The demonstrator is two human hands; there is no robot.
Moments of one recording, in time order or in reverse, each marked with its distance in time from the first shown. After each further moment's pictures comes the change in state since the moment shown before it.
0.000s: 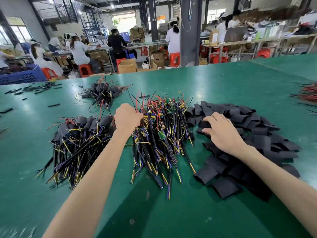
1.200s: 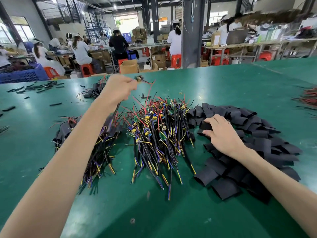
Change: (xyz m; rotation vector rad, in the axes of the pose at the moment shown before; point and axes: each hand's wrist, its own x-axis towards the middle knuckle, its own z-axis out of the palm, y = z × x) left_hand 0.017 0.035 -0.071 -0.395 -0.144 0.170; right_hand -0.001 -0.003 0.002 0.053 0.002 0.034
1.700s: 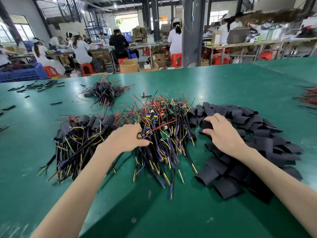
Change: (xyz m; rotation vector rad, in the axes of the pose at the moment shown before) left_hand -0.065 -0.070 0.026 0.911 -0.435 -0.020; right_hand -0.002 -0.007 -0.006 0.057 -0.007 -0.029
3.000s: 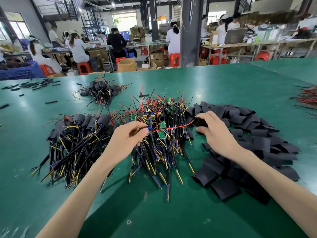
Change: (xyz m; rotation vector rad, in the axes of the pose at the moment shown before) left_hand -0.013 -0.002 0.034 -0.870 0.387 0.338; right_hand -0.002 -0.016 -0.001 0.241 0.127 -0.126
